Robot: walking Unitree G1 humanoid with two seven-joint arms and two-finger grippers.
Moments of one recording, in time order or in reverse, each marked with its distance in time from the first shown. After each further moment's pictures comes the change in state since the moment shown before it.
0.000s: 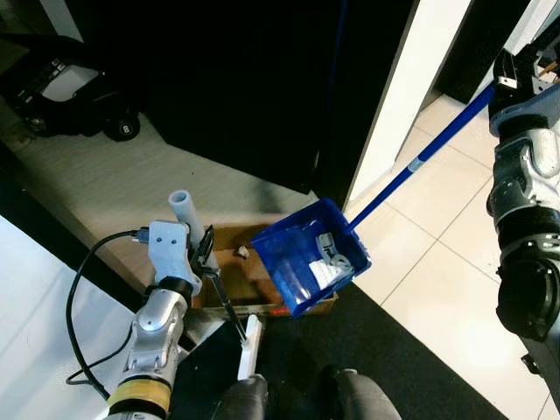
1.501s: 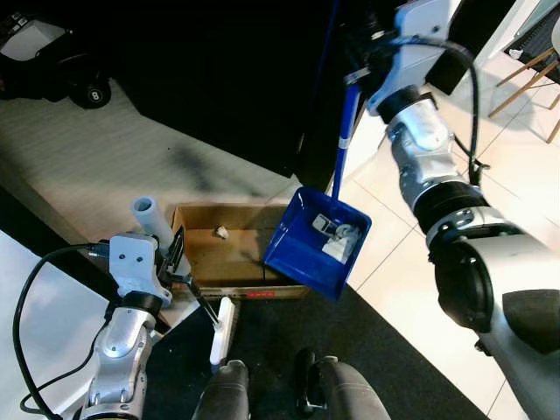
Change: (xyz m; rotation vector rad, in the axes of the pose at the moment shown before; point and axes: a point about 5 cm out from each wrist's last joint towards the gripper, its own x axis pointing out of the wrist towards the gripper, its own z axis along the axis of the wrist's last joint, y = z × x) left arm -0.038 0.021 0.020 0.069 -0.098 0.083; right arm -0.008 0.165 -0.019 -0.240 -0.073 0.607
